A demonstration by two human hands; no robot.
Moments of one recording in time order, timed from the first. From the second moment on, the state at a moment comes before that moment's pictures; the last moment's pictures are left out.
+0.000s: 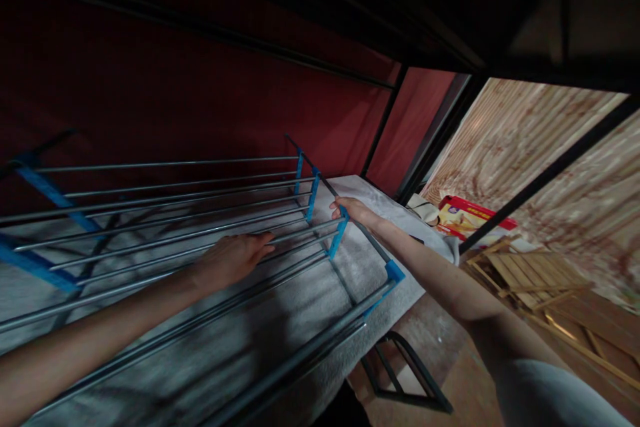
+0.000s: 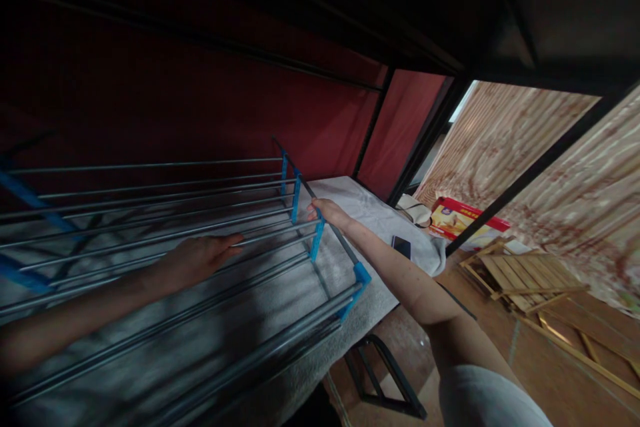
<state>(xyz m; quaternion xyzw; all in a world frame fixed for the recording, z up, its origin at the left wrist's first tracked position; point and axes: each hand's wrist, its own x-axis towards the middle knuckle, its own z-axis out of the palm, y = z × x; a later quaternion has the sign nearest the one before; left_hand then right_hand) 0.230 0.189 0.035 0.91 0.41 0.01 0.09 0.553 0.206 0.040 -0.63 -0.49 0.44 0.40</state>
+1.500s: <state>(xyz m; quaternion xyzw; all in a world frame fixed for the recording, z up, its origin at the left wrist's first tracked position) 0.232 0.175 0.049 0.92 0.39 -0.03 0.00 0.556 0.210 0.031 -0.62 -0.43 0.50 0.43</state>
